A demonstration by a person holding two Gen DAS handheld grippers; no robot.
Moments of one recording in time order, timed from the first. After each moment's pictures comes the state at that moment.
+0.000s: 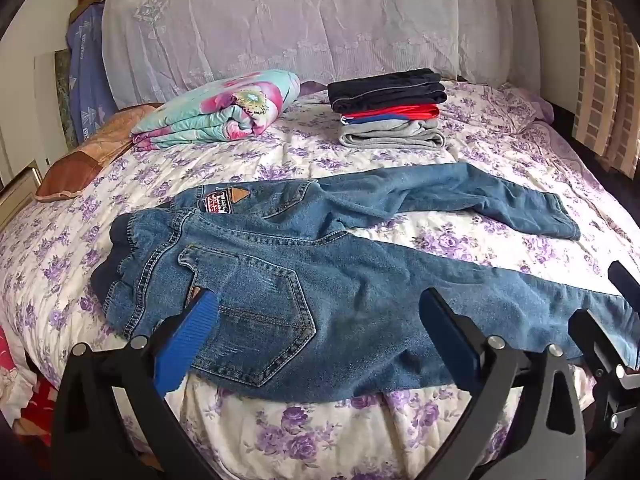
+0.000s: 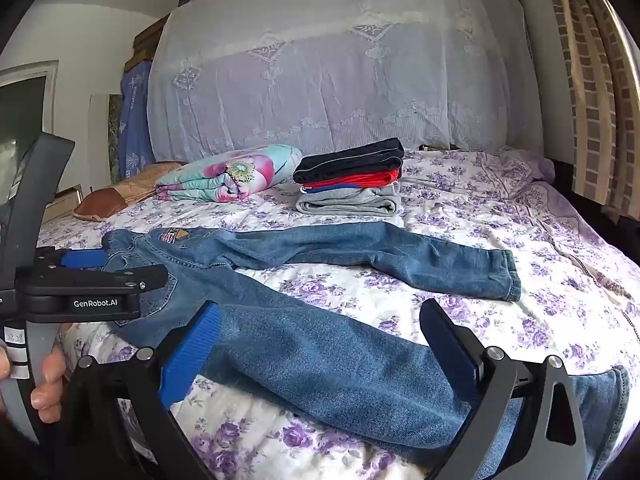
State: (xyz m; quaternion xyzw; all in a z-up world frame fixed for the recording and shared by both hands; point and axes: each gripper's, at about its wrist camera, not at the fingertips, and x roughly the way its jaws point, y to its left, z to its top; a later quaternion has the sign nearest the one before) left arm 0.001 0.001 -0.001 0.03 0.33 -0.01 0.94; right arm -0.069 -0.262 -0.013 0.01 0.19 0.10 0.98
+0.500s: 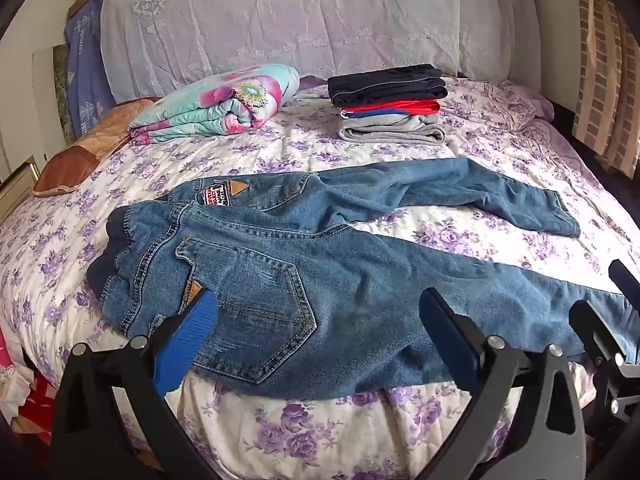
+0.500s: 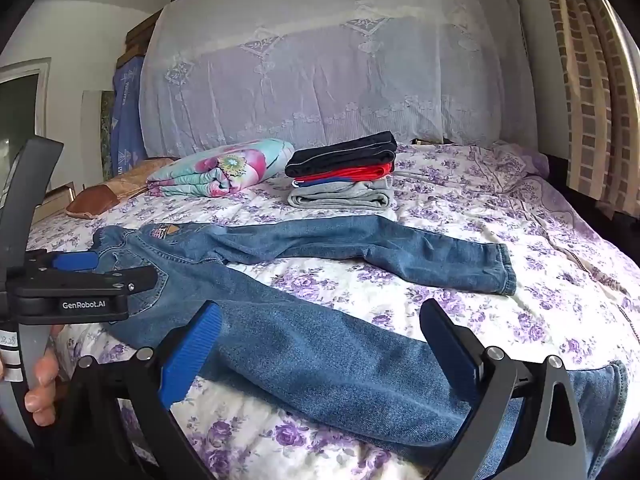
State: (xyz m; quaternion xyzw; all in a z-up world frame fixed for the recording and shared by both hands) left arm 0.001 0.000 -0.006 0.02 0.33 -0.01 0.94; right arm -0.063 -0.264 -0.019 0.01 0.20 0.07 0.98
